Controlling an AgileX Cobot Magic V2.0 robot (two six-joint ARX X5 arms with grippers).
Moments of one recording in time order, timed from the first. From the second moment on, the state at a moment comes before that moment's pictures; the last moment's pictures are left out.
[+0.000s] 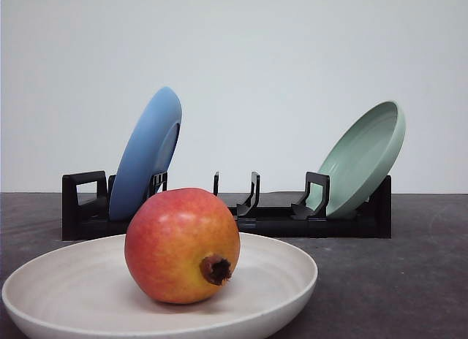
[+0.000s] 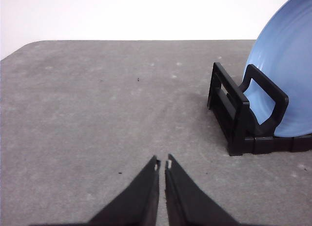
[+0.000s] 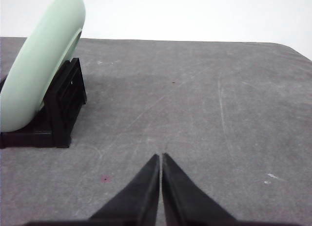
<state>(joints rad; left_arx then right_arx) -0.04 0.00 0.02 -0.18 -0.02 0.01 -0.02 0.01 0.02 -0.17 0.00 0.03</state>
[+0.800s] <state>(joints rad) -0.04 0.00 0.02 -0.18 -0.02 0.01 -0.02 0.01 0.02 -0.17 0.00 0.03</state>
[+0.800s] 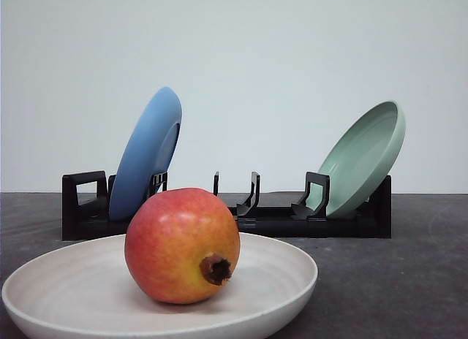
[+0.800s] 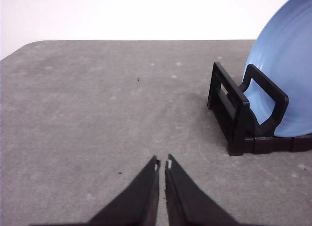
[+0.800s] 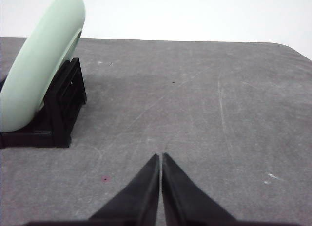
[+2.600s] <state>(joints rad) -0.04 0.00 0.02 -0.18 -0.02 0.01 -0.02 0.01 0.02 -0.17 0.00 0.03</state>
